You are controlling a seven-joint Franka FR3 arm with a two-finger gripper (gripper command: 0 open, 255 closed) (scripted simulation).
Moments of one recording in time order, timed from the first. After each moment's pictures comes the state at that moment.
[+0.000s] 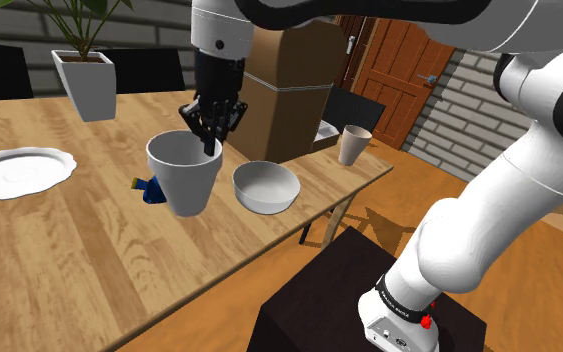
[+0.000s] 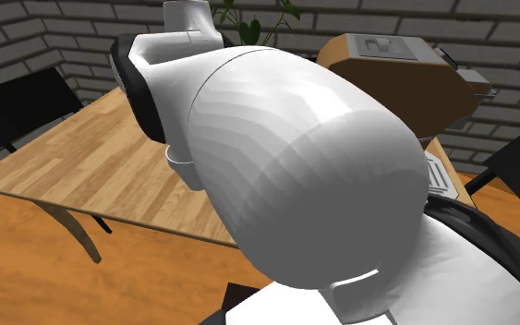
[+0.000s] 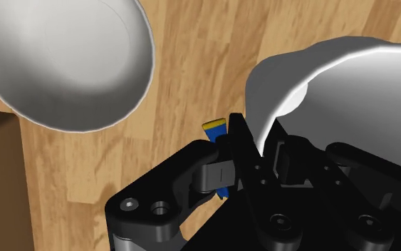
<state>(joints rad) 0.15 -0.15 0.44 -1.85 0.09 1.72 0.48</state>
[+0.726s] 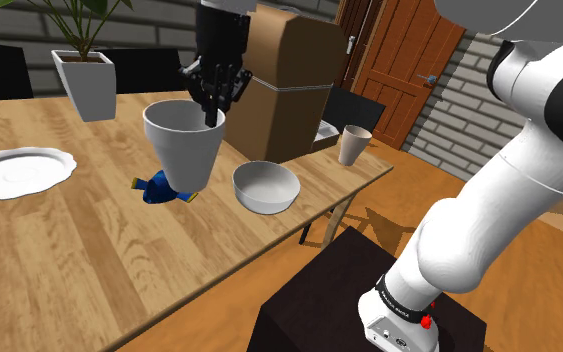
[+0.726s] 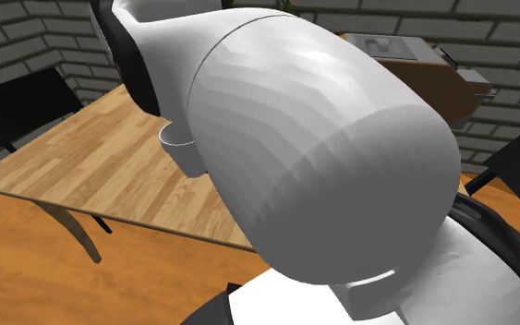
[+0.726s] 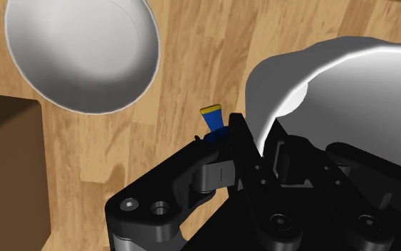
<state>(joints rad) 0.15 -0.12 0.44 -1.67 0.08 1.57 0.49</state>
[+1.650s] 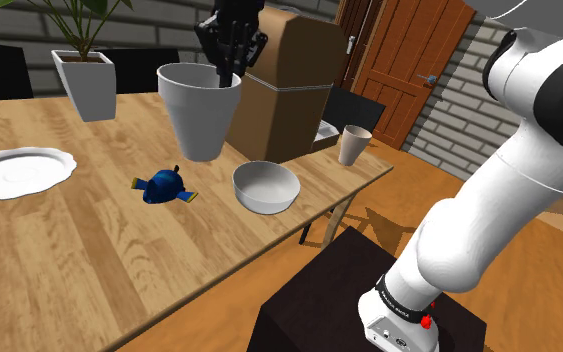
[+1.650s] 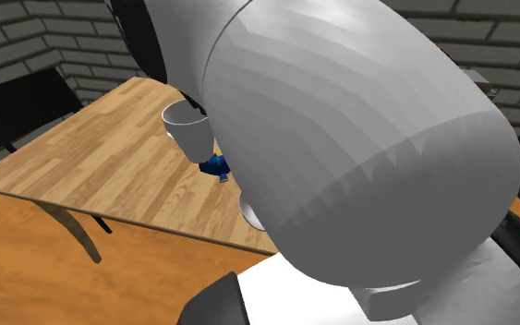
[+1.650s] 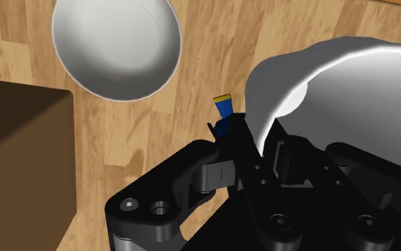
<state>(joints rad) 0.12 -0.10 0.42 -1.49 0.07 1.41 0.46</state>
